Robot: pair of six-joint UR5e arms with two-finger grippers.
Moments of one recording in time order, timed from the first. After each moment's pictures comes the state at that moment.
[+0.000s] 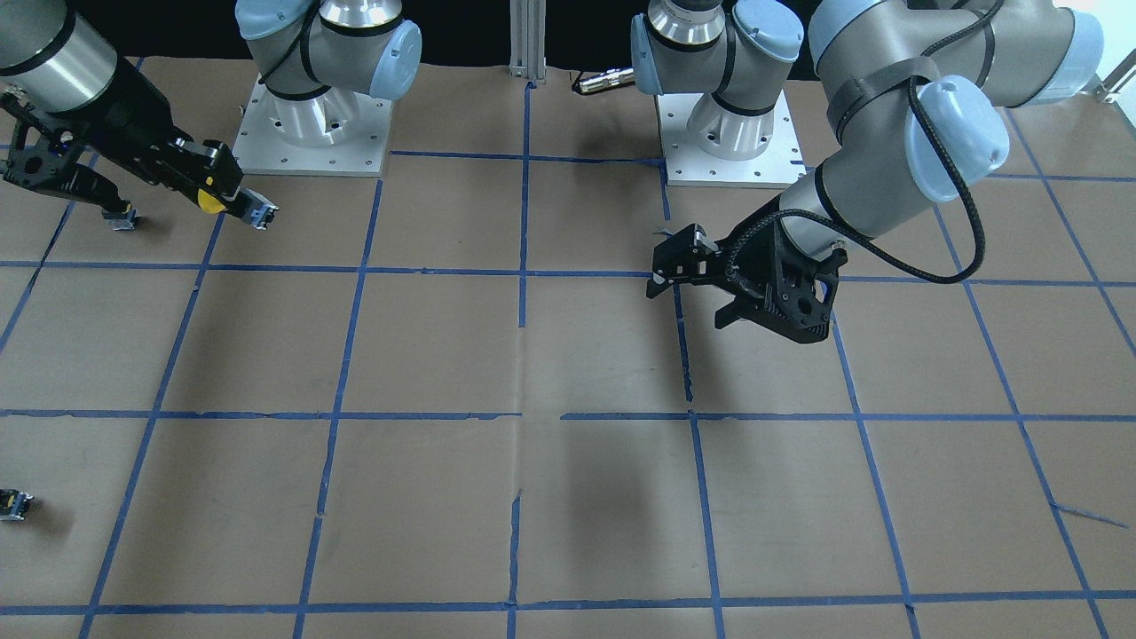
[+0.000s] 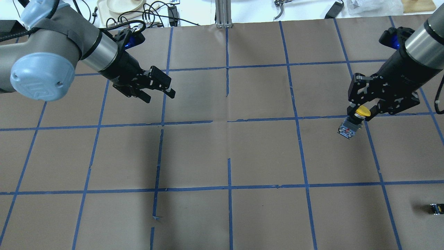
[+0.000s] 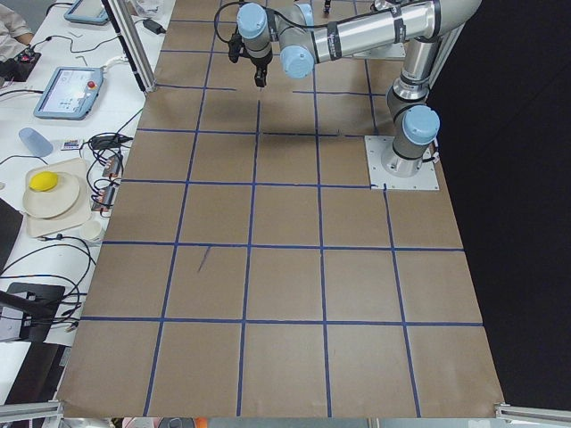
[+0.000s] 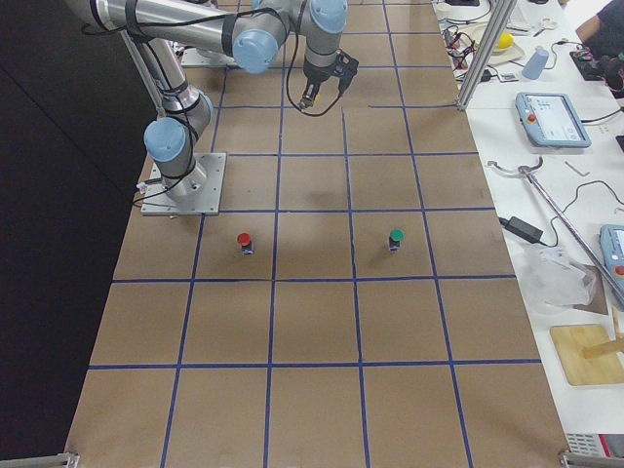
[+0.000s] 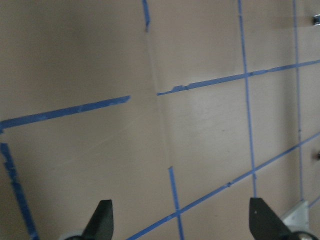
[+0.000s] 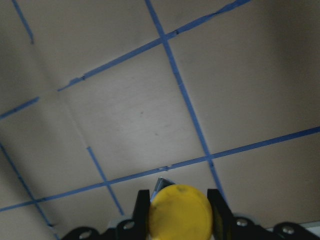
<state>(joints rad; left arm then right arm) -1.49 -1.69 -1.70 -1.44 1.20 0.29 1.28 -1.70 1.79 -1.50 -1.45 -0.06</state>
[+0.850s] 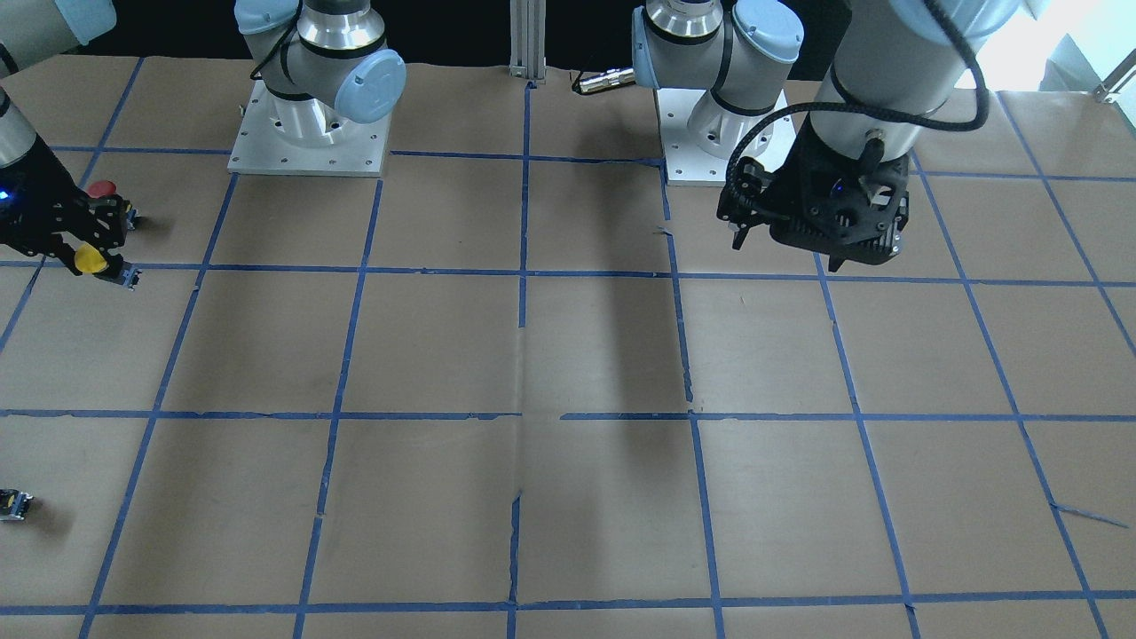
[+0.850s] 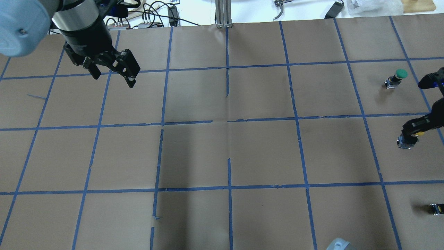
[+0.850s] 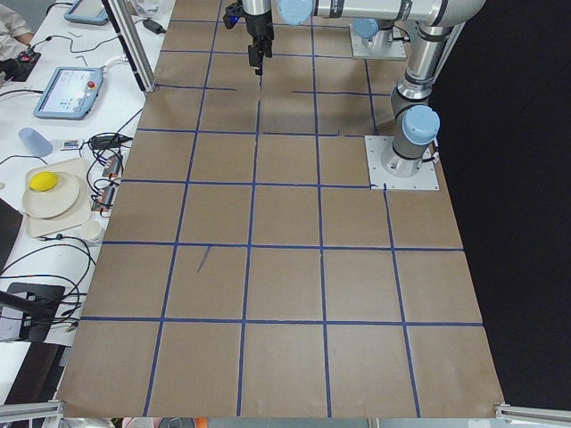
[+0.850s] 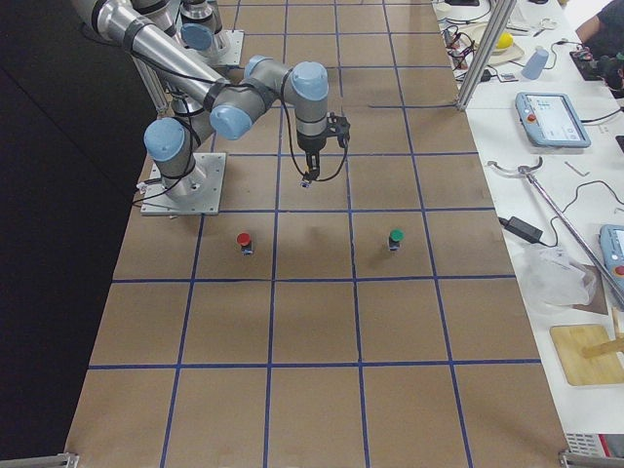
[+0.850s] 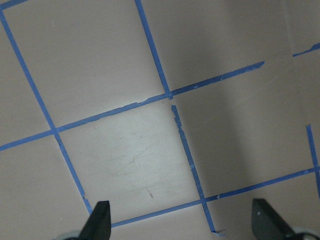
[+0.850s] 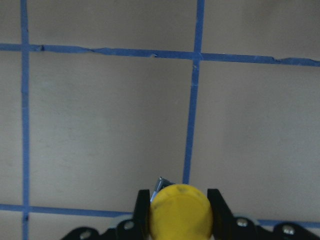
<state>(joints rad) -1.56 -1.64 -1.46 -1.66 1.61 0.28 0.87 -1.69 2.16 -2.13 -1.49 -0.93</state>
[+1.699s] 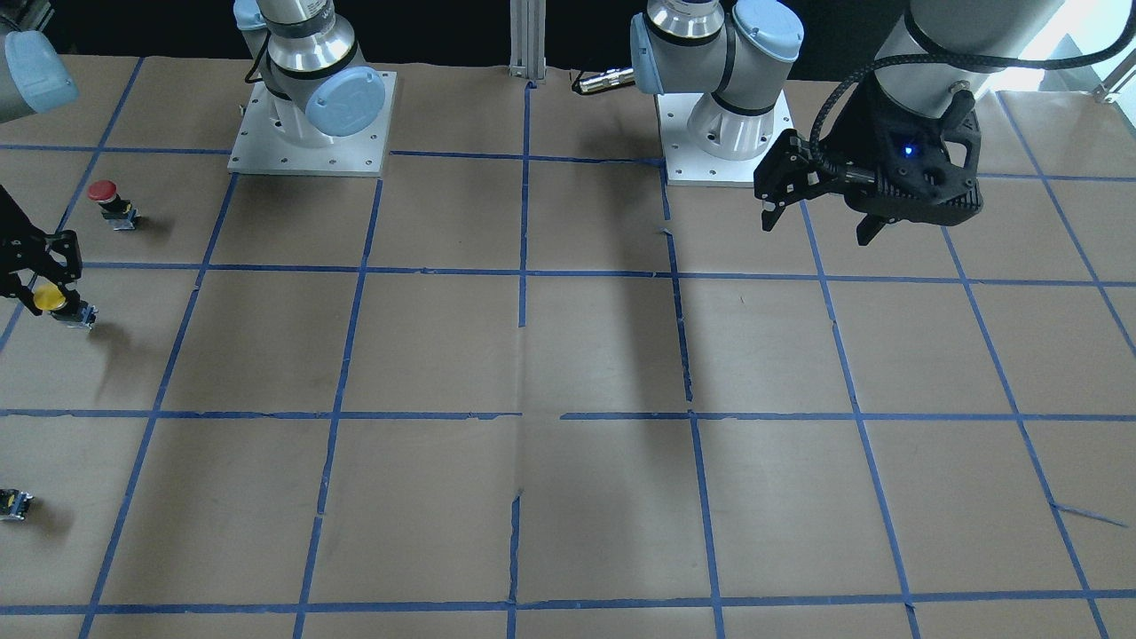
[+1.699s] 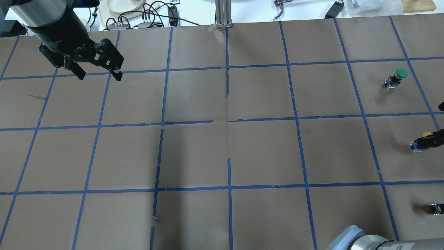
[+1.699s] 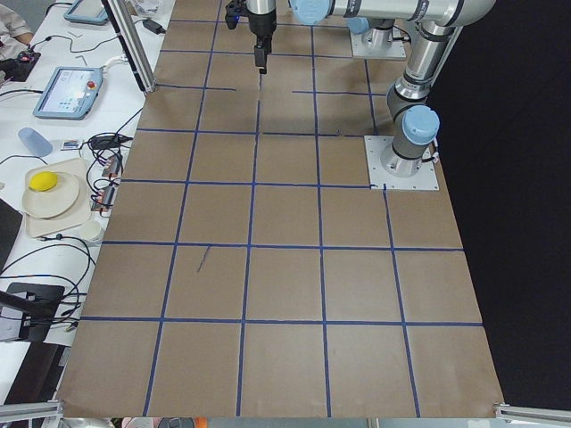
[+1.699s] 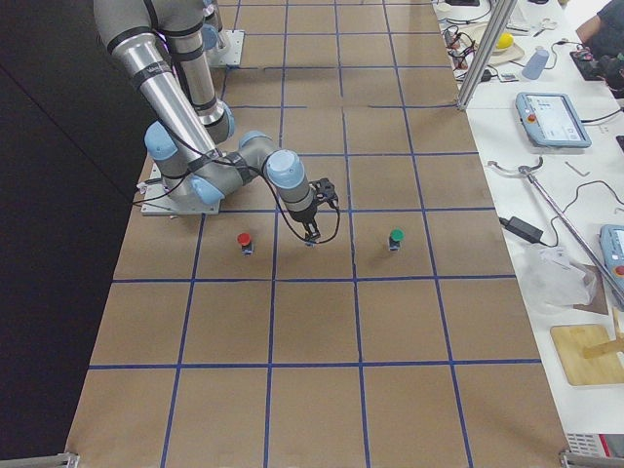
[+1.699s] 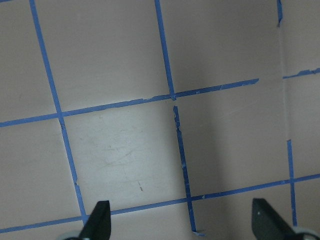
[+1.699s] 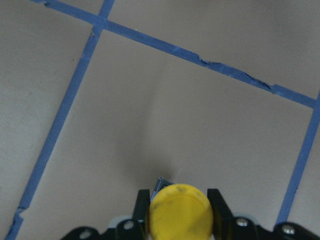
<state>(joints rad) -1.48 -1.60 -1.47 -1.67 1.54 0.21 0.67 -1.46 2.20 -2.42 -1.37 -1.26</state>
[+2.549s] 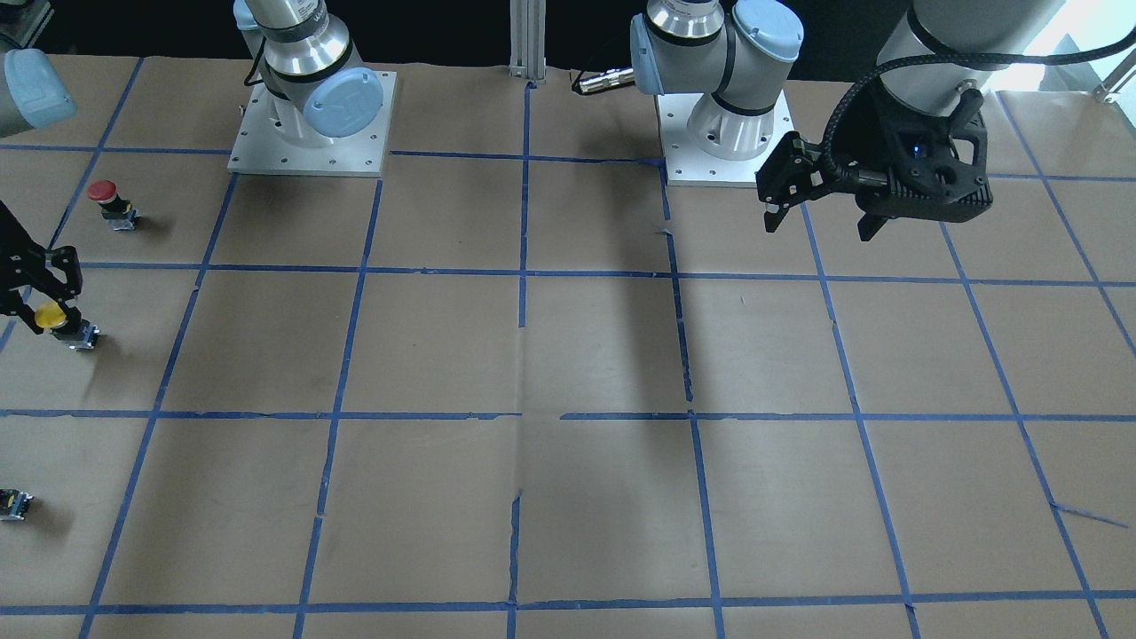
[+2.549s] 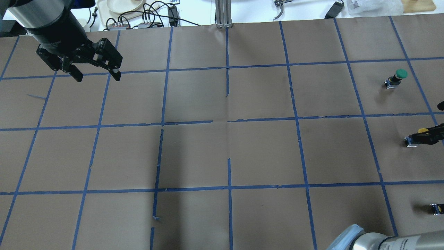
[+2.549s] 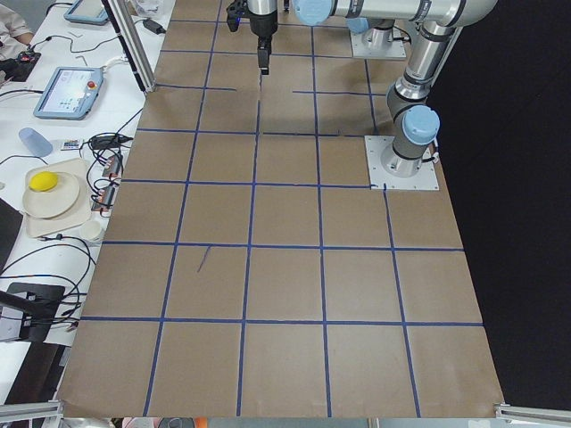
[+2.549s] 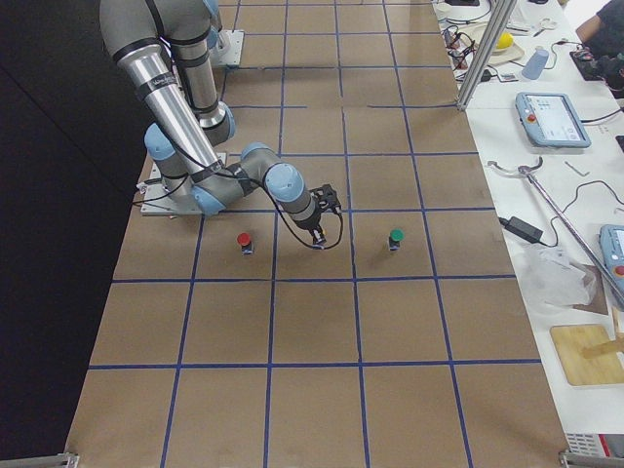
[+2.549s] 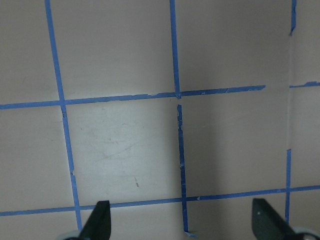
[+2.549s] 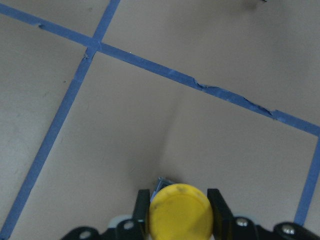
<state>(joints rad) -1.48 -1.60 -1.48 -1.68 1.54 0.15 0.66 -1.43 2.20 -2.45 -1.28 -1.28</state>
